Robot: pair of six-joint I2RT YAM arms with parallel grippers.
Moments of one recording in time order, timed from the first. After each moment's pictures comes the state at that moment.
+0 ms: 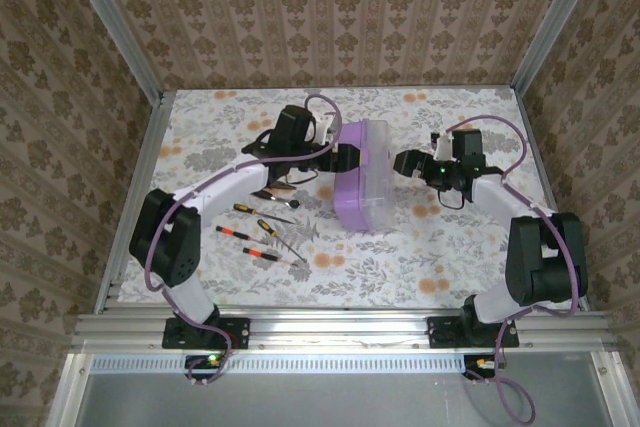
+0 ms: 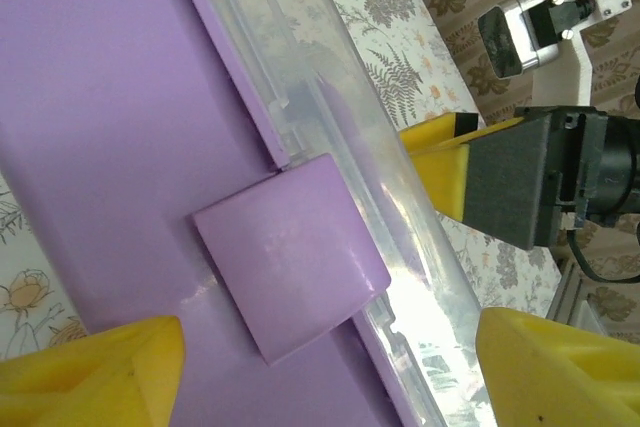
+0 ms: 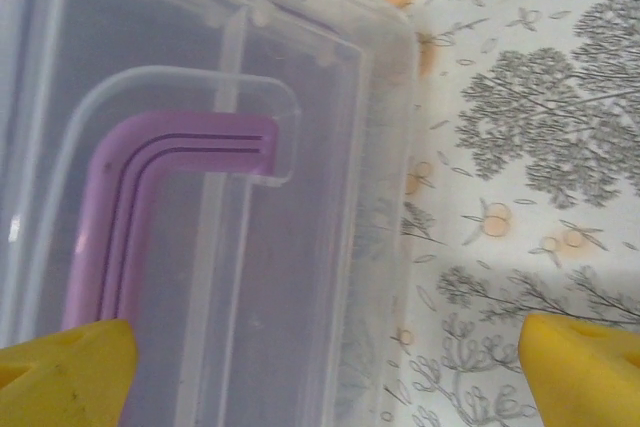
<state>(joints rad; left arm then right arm) -0.65 1.72 1.31 -0.22 0.53 -0.46 0.02 1.51 0.85 -0.13 -0.57 0.44</state>
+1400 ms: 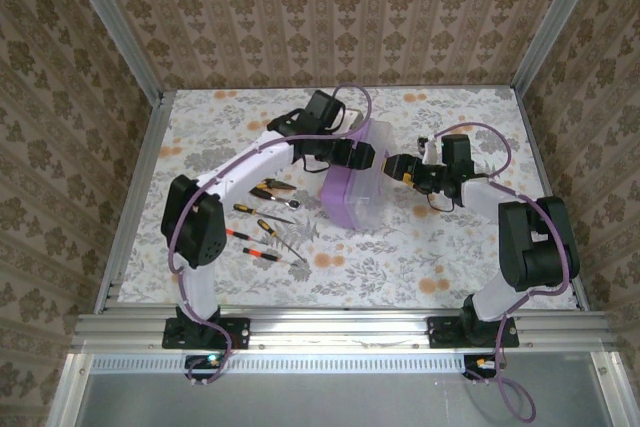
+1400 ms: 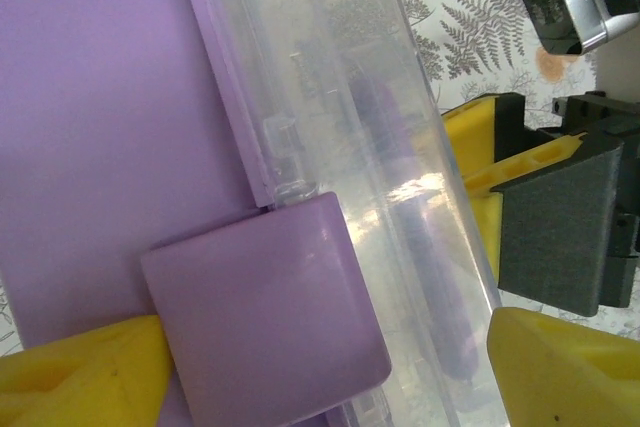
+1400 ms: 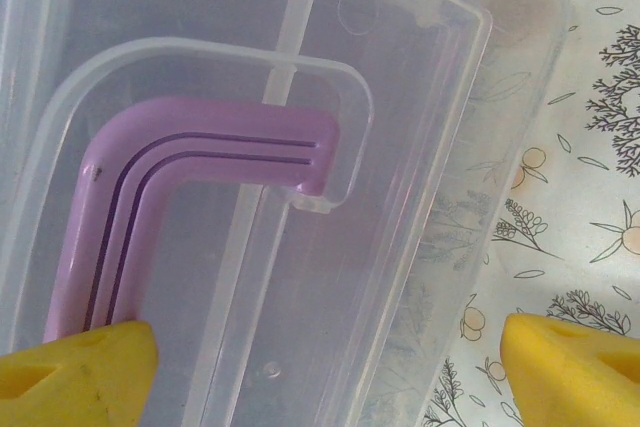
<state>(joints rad) -0.73 1.92 1.70 -0.66 0.33 -0.28 0.07 1.60 0.81 0.06 -0.68 0.53</state>
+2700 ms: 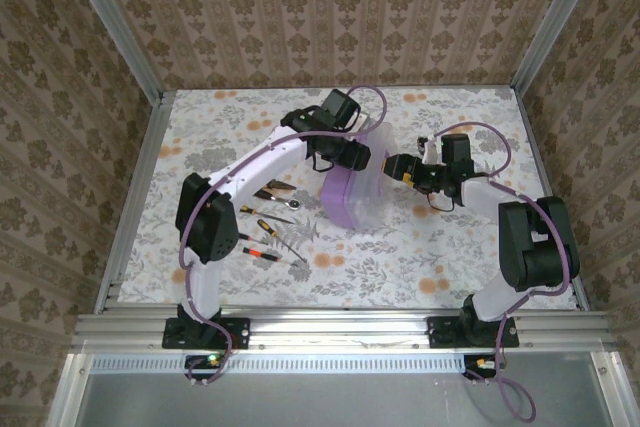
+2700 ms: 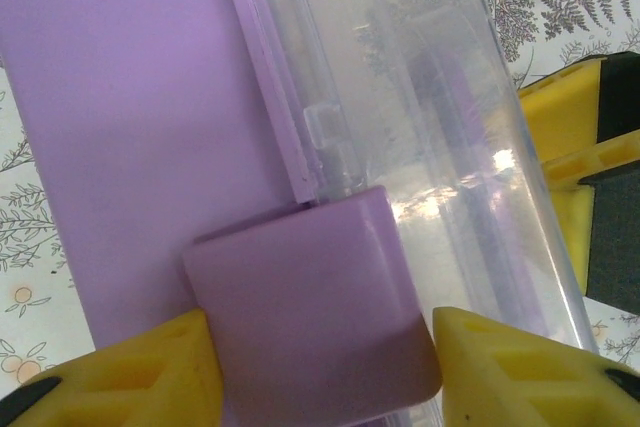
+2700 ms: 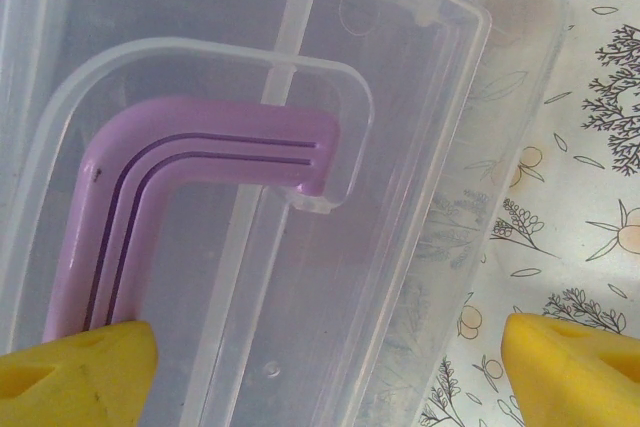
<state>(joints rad) -0.78 2.00 1.86 -0.84 0.14 -0.22 0.07 1.60 0.82 0.04 -0.67 0.52</state>
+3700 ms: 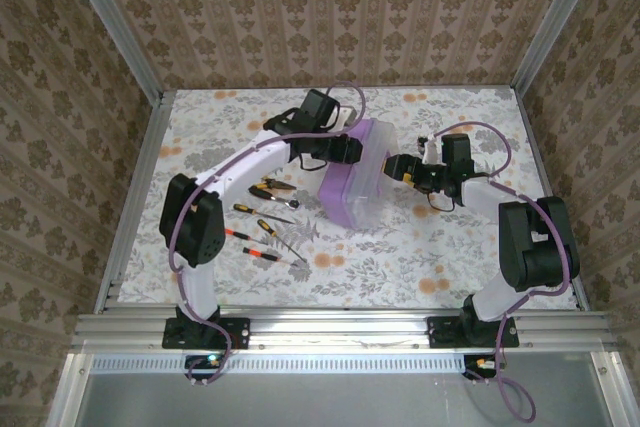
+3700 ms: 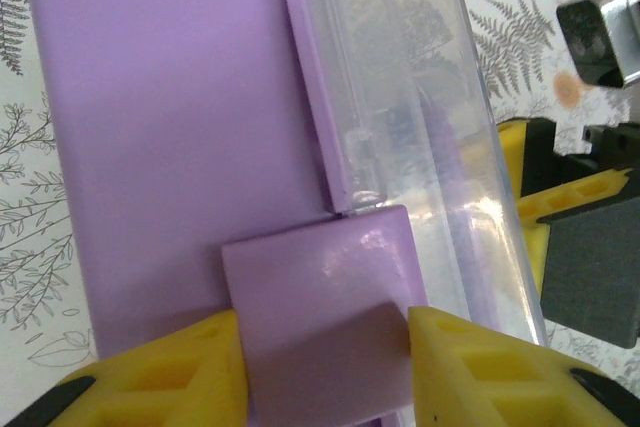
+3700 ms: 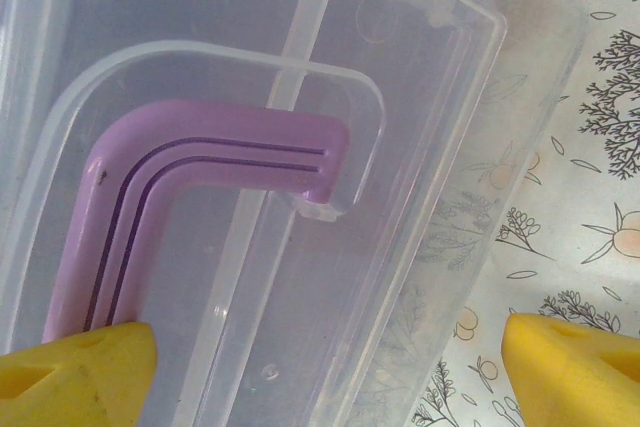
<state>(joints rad) -0.70 1.92 1.67 -0.61 0.34 -0.32 0.07 1.60 0.82 0.04 -0.67 0.50</state>
